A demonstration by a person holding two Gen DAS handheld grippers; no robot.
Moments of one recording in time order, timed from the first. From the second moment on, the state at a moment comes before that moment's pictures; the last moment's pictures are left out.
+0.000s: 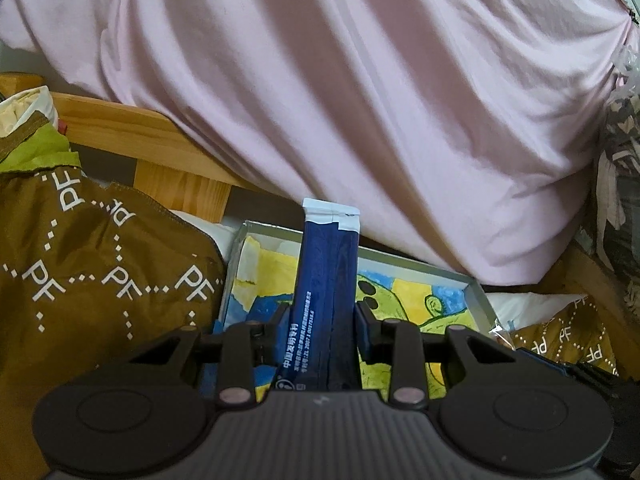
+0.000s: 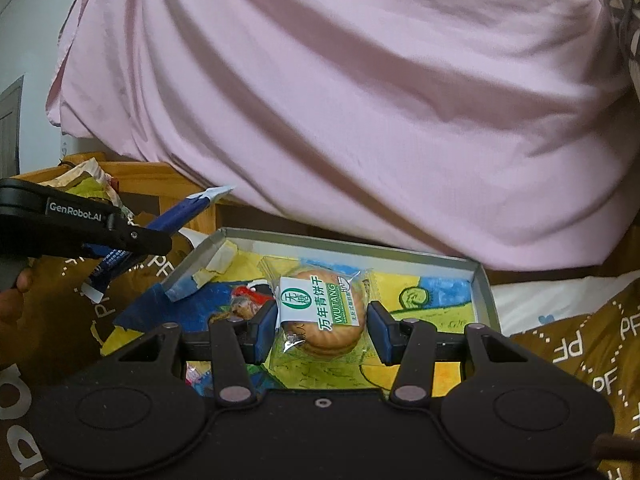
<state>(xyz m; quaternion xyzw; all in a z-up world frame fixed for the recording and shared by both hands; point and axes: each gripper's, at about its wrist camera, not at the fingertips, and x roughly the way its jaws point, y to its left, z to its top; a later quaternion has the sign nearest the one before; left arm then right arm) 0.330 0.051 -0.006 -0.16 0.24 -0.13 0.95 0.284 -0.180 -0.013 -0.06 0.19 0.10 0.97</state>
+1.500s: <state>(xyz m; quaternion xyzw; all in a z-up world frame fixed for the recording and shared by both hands) 0.350 0.016 -0.060 -0.10 0.30 -0.15 0.94 0.313 -0.183 -0.054 -0.06 0.30 0.08 0.95</state>
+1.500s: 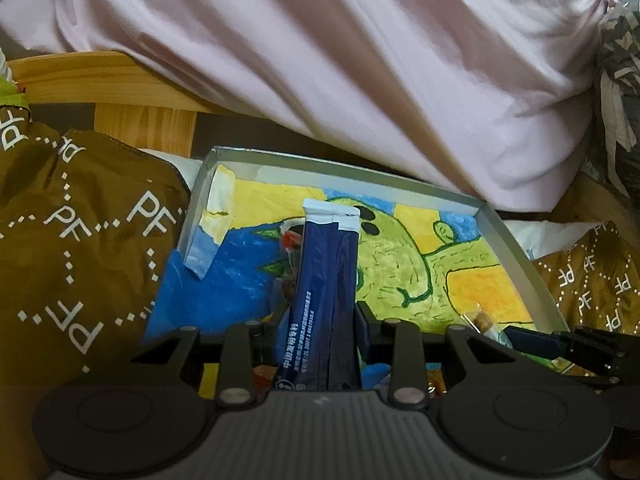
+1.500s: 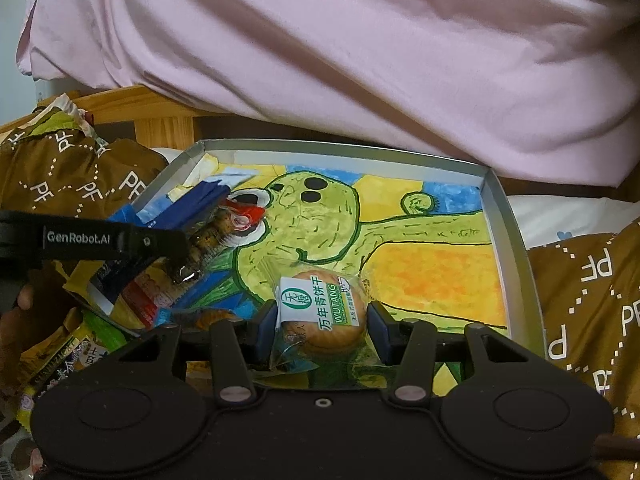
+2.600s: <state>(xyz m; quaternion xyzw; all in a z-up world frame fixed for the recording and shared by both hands) 0.258 0.046 0.040 -0.12 0.19 -0.06 0.97 0.219 -0.202 0.019 0.02 0.18 0.05 0.98</state>
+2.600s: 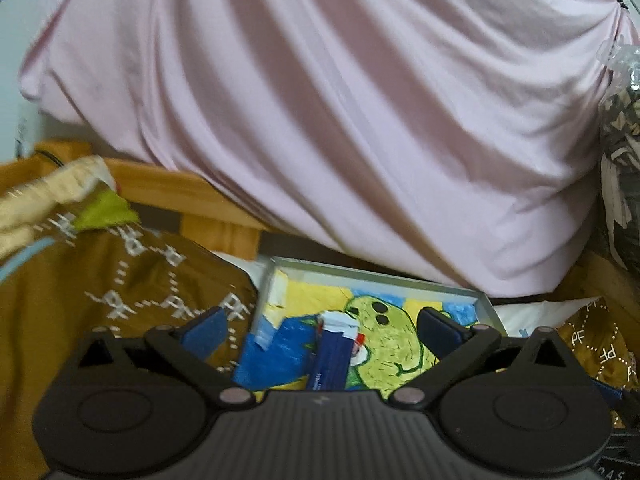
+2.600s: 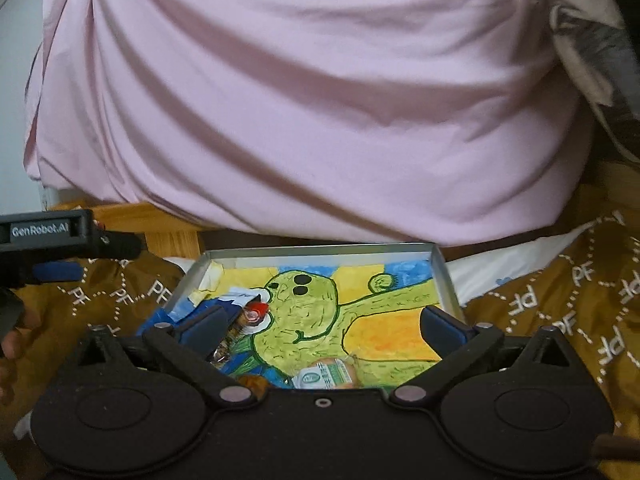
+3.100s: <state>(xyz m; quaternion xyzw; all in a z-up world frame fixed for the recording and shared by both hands) 0.143 0.059 0.059 -0.08 0.16 -0.02 0.98 0.119 -0.184 0.038 0.01 0.16 0.09 0.98</state>
